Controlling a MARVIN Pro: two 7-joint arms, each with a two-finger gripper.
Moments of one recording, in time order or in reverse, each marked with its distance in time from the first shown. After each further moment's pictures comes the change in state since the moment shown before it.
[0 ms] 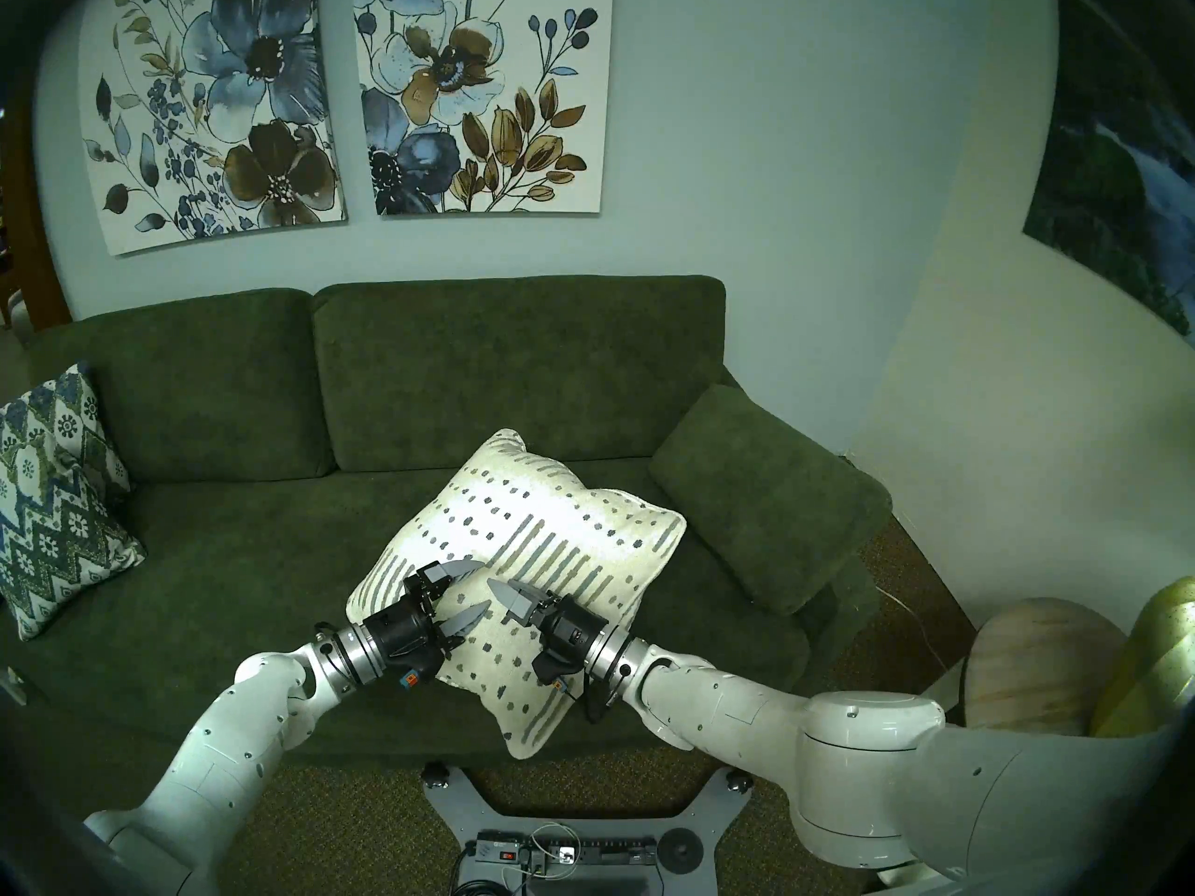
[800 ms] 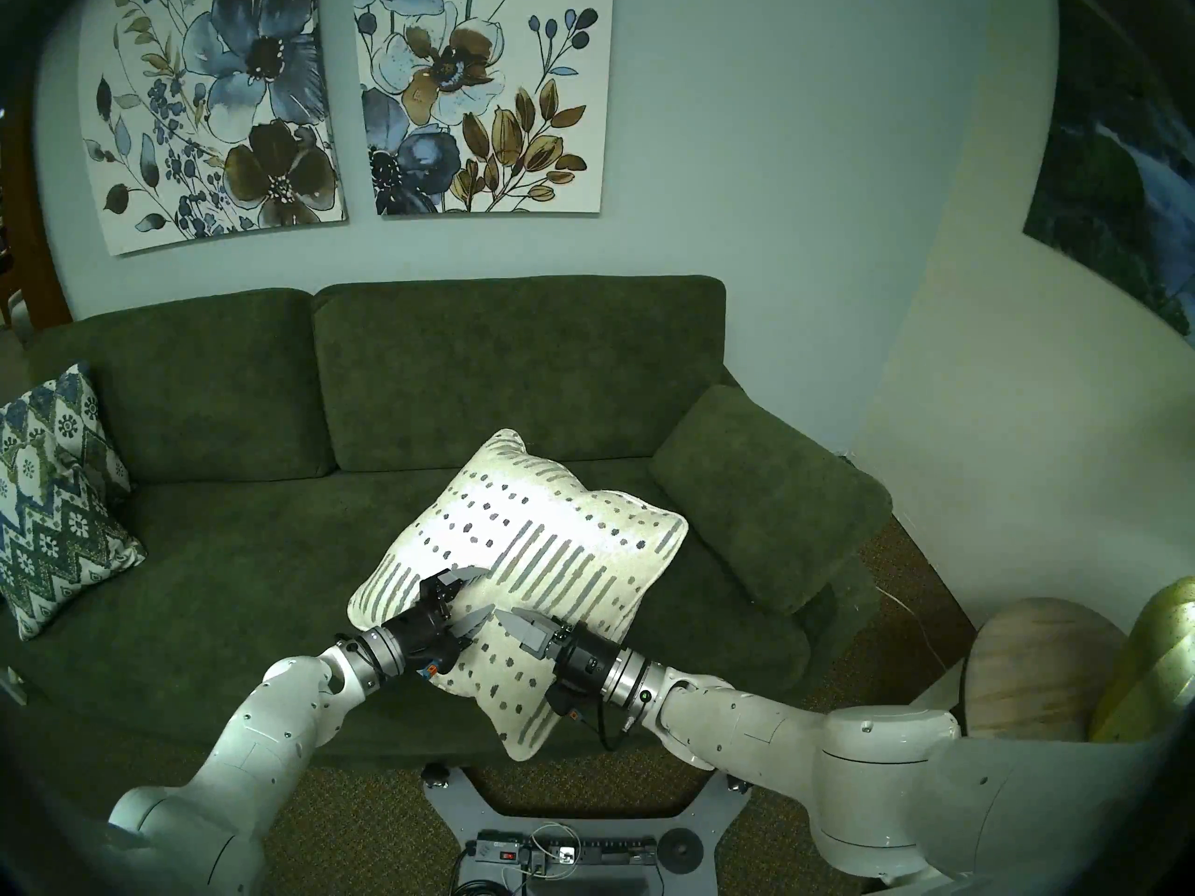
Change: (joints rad) left arm -0.160 -0.123 0.006 0.294 0.031 0.012 -0.038; right arm -0.026 0.061 -0.024 -0.019 -0.012 -0.023 -0.115
